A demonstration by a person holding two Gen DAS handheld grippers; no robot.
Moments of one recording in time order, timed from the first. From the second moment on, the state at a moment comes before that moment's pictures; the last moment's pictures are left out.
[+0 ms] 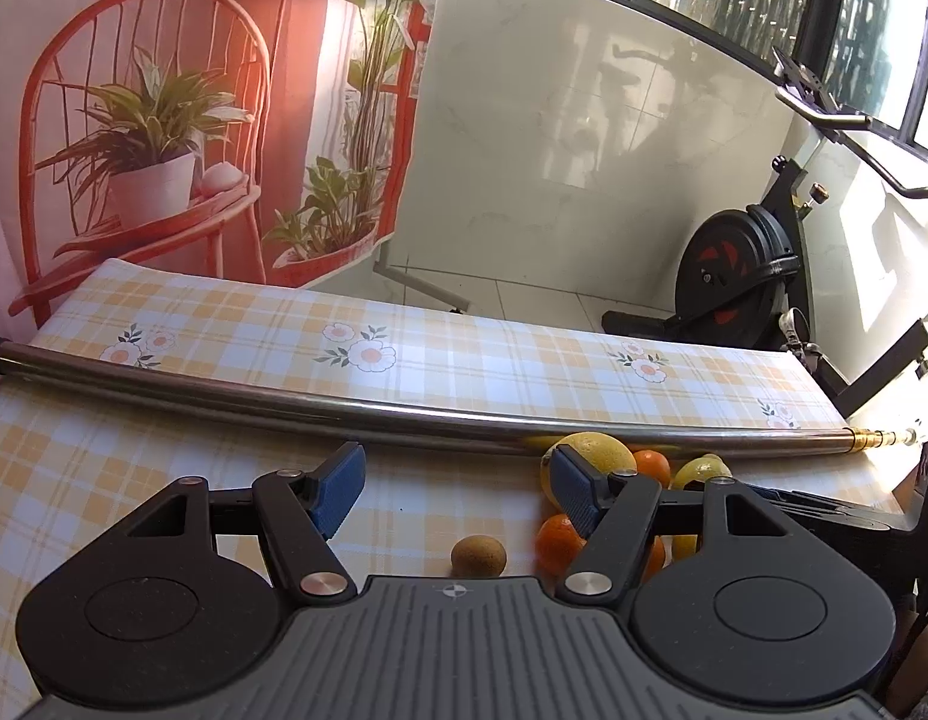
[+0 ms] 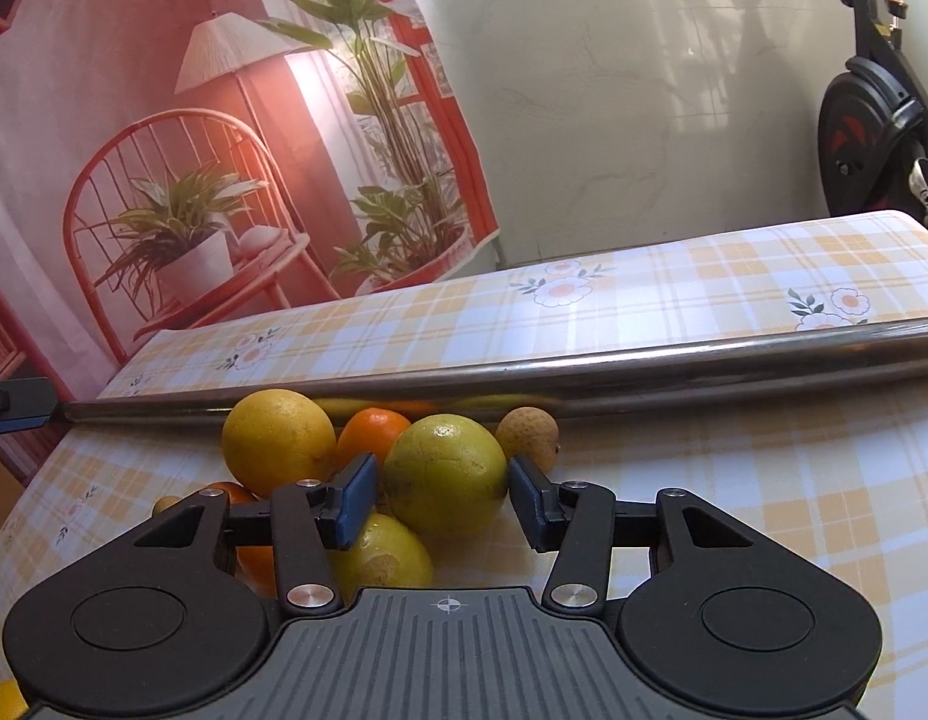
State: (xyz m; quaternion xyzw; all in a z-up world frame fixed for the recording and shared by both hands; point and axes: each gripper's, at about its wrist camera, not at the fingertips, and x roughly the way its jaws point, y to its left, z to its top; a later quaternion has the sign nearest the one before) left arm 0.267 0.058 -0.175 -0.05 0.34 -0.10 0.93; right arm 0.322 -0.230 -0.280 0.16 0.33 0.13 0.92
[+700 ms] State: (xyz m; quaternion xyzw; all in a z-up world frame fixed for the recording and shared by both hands) left arm 0.282 0.062 -0.199 -0.10 0.39 -0.10 0.91; right arm 0.250 -0.252 -0.279 0.10 0.26 0.06 0.96
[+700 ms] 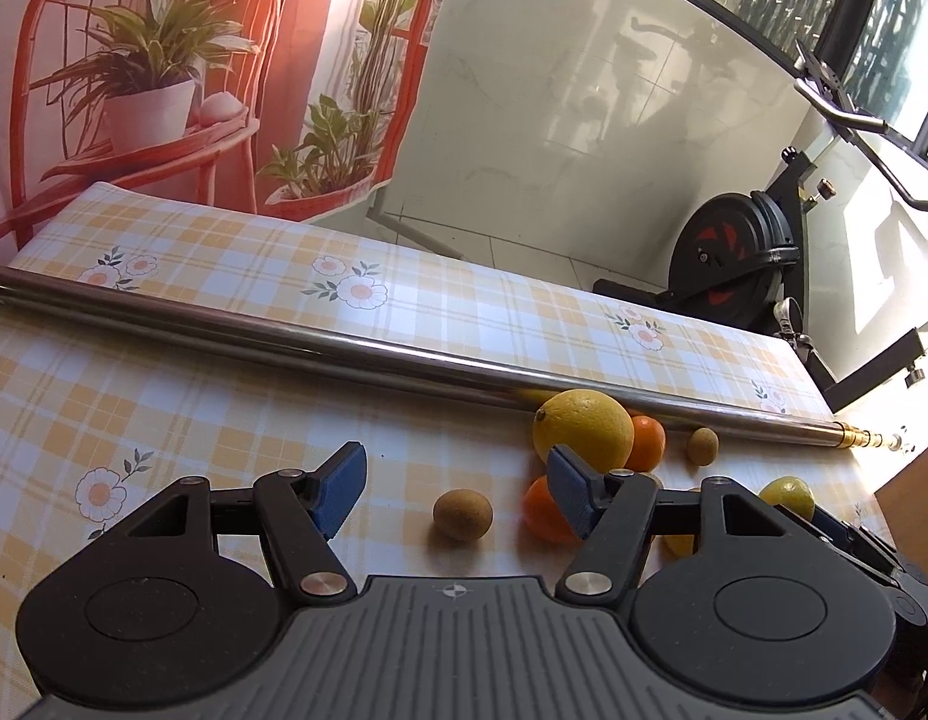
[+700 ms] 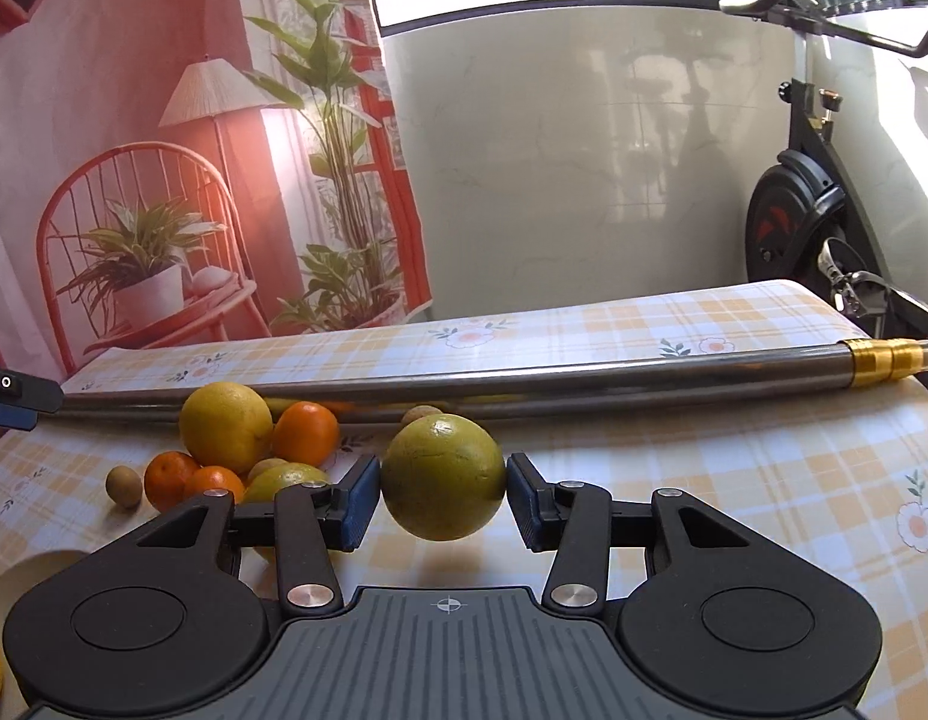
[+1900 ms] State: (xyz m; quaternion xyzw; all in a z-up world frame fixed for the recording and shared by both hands) left arm 0.276 0.057 -0.225 -0.12 0.41 -0.12 0.90; right arm 0.225 -0.256 -0.285 0.11 0.24 0.06 0.96
